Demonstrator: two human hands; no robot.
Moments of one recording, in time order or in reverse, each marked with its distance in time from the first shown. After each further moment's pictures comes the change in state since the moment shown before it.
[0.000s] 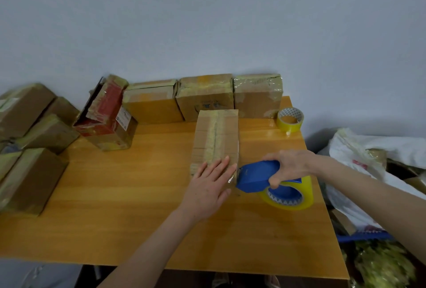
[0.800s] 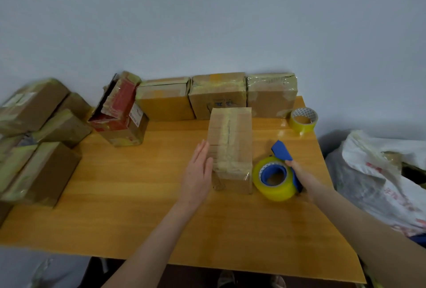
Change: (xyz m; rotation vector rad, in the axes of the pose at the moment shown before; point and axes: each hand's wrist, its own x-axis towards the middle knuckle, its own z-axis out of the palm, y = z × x) left_hand -0.009 -0.020 -0.027 -0.649 0.363 -0.446; right_hand 0.043 0.018 0.083 1.441 0.432 0.511
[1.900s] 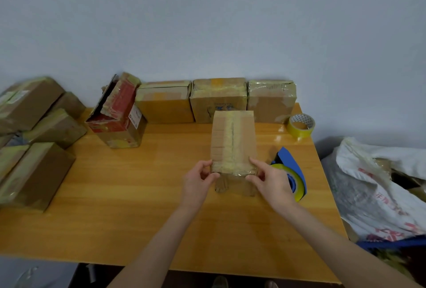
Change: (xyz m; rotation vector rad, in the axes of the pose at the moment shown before) left_hand 0.000 -0.030 0.007 -0.284 0.030 -0.139; right_hand -0.067 -0.001 0.077 -0.731 0.143 -0.809
